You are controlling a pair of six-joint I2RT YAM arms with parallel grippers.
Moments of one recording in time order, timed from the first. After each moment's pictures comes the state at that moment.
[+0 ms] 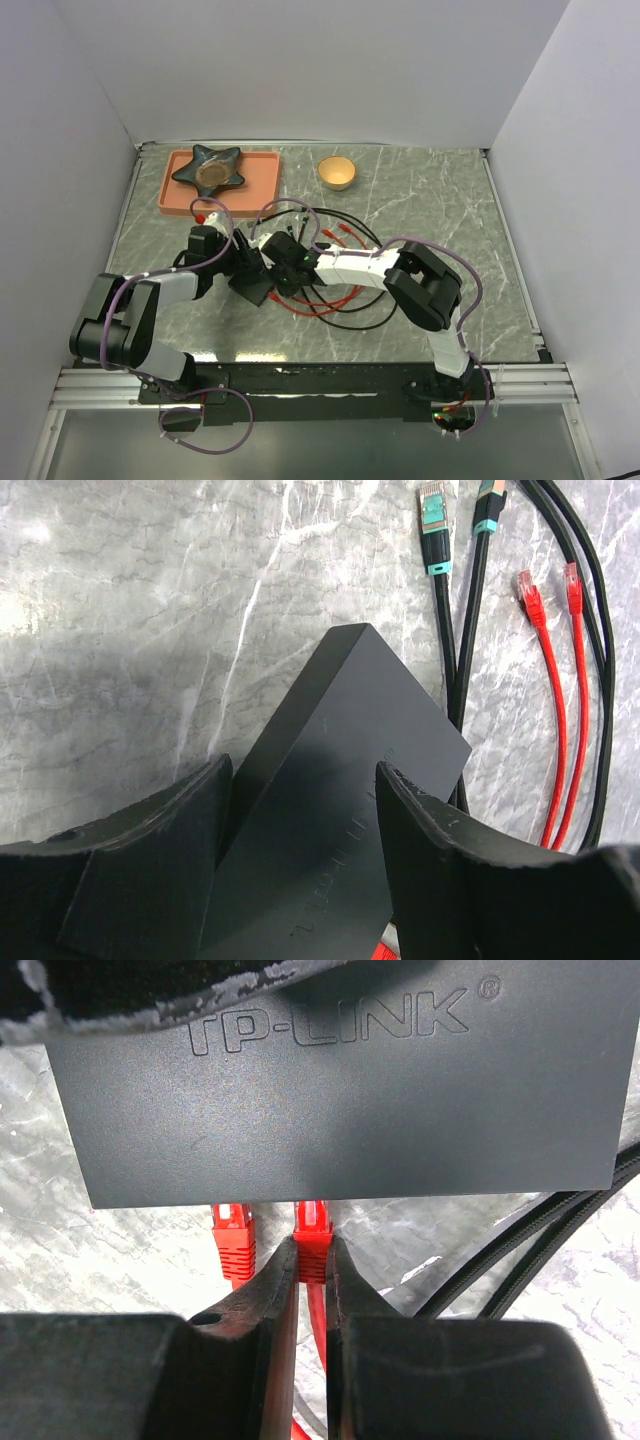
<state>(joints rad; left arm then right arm) -0.21 1.47 0.48 0.35 0.28 -0.64 1.00 2.01 1.35 -0.33 -0.01 0.16</state>
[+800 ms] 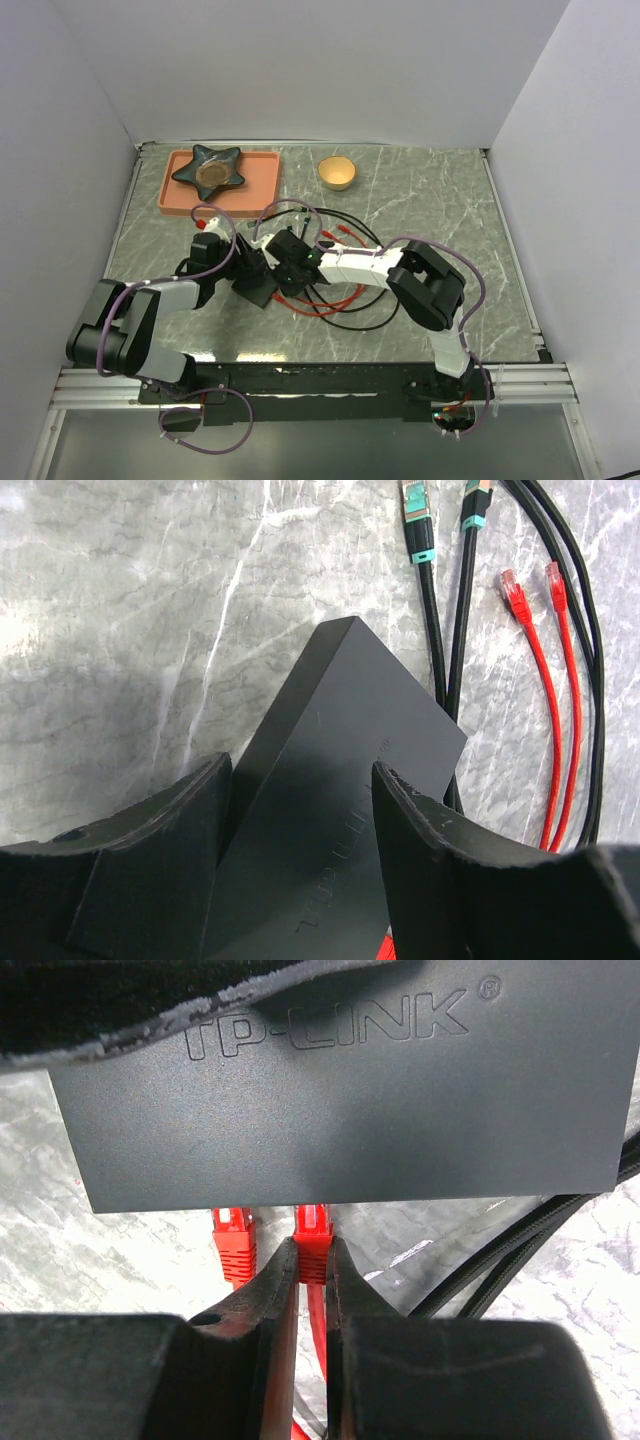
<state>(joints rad) -0.25 1.43 0.41 0.44 0.24 -0.68 0.99 1.99 1.33 -0.34 -0.05 0.12</state>
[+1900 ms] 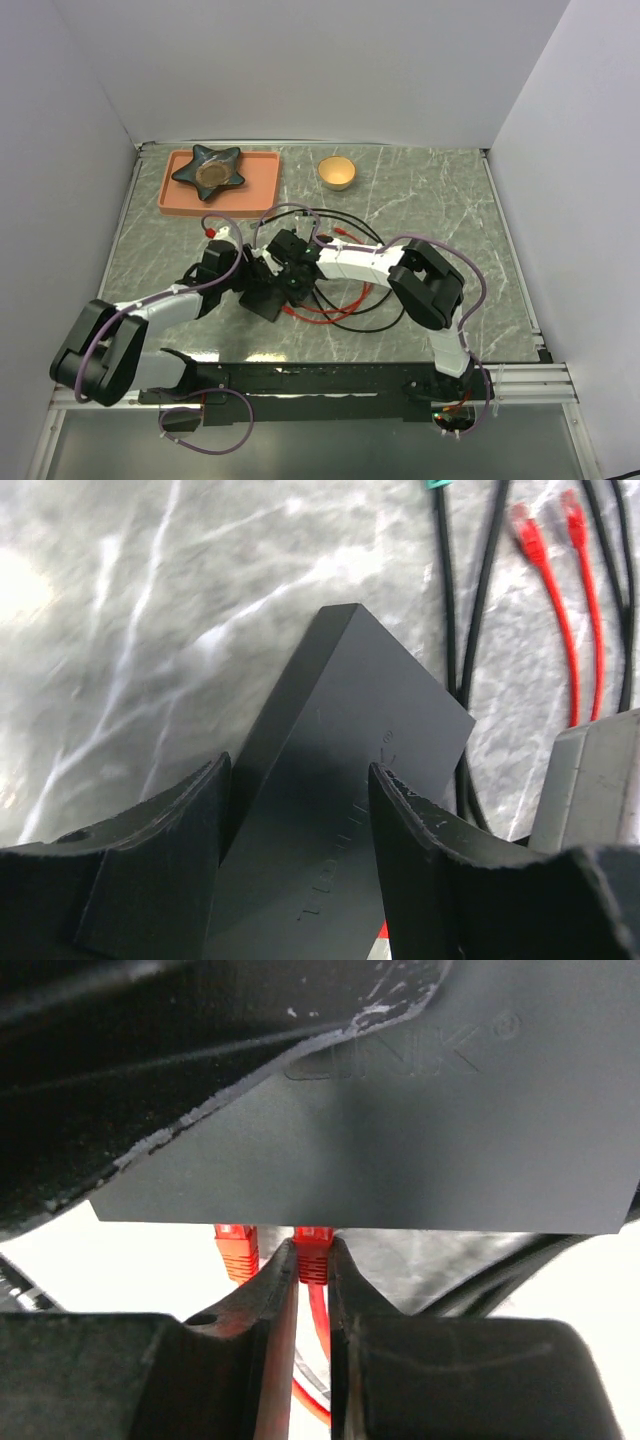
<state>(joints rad) -0.42 1.30 0.41 0.24 0.10 -0.76 0.98 1.99 1.39 -0.55 -0.15 0.06</state>
